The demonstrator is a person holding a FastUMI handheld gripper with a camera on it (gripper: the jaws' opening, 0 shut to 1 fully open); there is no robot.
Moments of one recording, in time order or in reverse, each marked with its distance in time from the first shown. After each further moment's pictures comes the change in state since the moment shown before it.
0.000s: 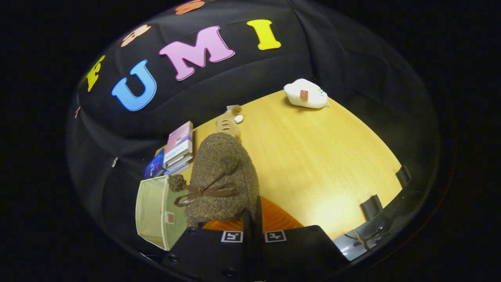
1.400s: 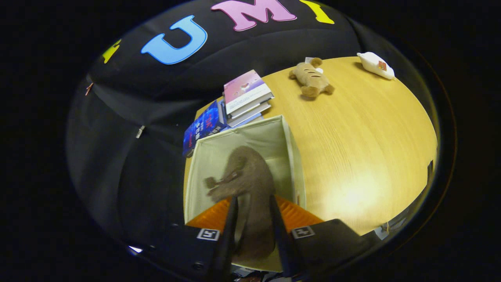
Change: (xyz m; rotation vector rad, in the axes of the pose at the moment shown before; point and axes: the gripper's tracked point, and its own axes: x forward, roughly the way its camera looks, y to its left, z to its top) arm 0.061 0.256 -0.133 -0.037 0.242 0.196
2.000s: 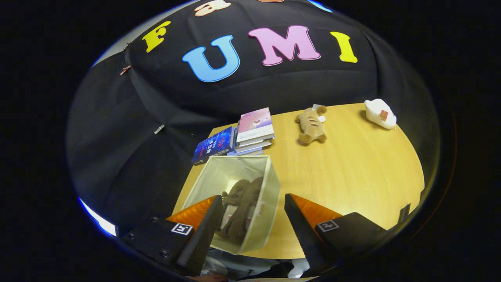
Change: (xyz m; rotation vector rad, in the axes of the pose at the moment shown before) arm -0.107 -0.058 0.048 -0.246 -0.231 0.014
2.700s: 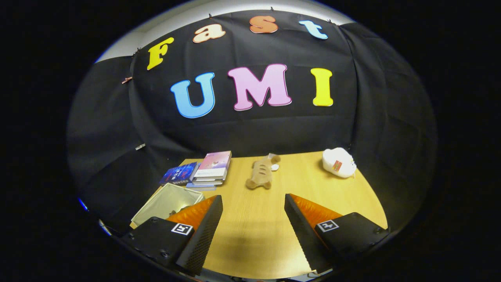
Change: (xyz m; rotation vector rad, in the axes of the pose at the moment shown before) arm -0.077 -0.151 0.107 -0.162 -0.329 -0.110
